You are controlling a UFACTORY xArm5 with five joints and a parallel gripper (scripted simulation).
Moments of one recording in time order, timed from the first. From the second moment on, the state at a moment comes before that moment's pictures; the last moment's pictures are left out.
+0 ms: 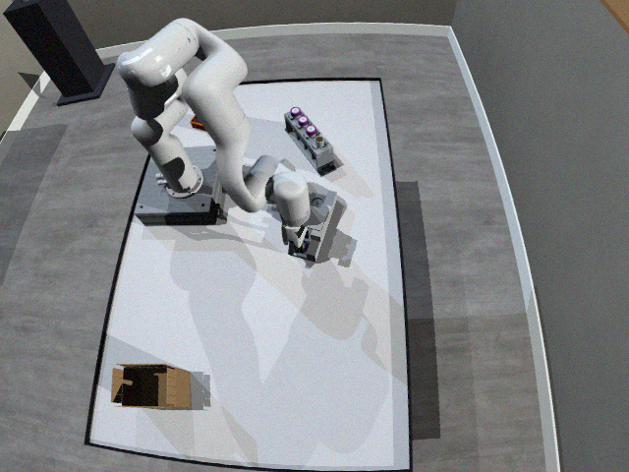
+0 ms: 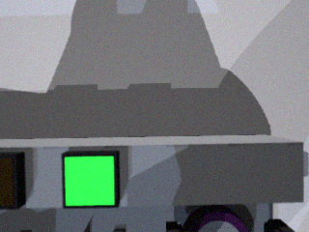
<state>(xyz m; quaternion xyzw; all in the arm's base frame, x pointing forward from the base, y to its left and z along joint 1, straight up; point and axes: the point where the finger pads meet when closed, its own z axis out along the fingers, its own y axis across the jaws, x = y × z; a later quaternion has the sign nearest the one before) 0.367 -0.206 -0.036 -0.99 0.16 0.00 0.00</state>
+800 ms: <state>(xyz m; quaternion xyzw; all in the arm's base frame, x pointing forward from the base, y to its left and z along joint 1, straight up) 0.368 -0.206 -0.040 -0.99 0.16 0.00 0.00</state>
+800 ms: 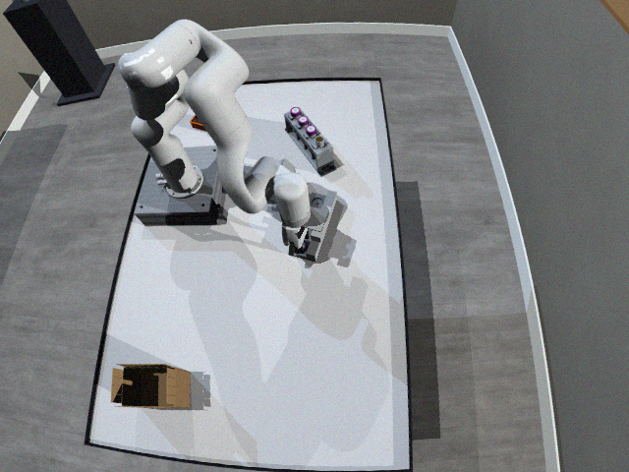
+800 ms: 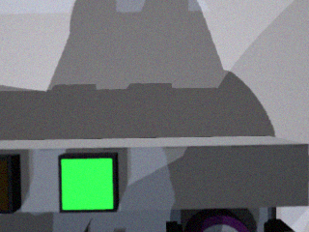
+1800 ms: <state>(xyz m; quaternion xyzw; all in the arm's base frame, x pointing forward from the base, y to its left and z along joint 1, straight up) 0.367 -0.206 -0.049 -0.99 0.16 0.00 0.00</state>
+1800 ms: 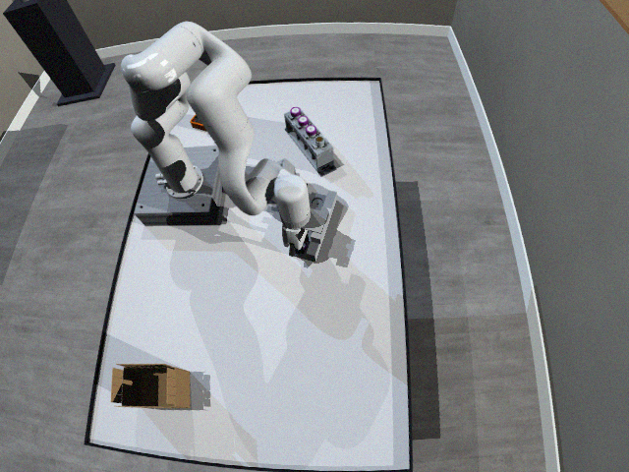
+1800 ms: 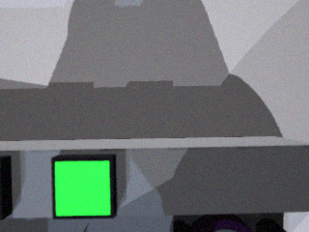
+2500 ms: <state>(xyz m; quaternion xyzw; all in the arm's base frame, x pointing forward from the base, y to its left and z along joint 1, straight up) 0.368 -0.207 -0.008 -0.99 0.16 0.00 0.00</state>
